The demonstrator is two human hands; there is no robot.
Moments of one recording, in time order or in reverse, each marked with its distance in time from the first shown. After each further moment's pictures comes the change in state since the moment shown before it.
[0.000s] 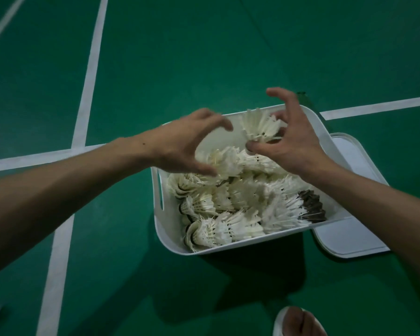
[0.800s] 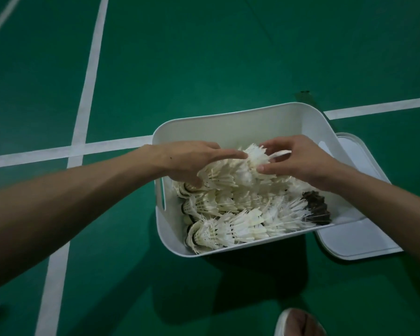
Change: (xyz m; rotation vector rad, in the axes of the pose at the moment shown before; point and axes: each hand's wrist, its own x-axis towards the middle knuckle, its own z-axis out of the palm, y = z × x) left_hand 0.020 -0.025 0.038 0.264 -0.292 0.066; right_hand -0.008 0.022 -0.009 0.023 -0.347 0.373
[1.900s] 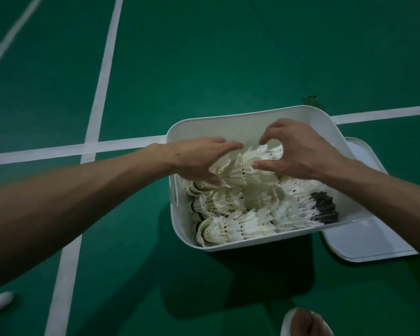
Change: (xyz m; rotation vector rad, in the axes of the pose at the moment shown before) left_hand -0.014 0.004 -0.004 -0.078 0.082 -0.052; right_hand -0.004 -0.042 0.009 -0.835 0.085 -0.312
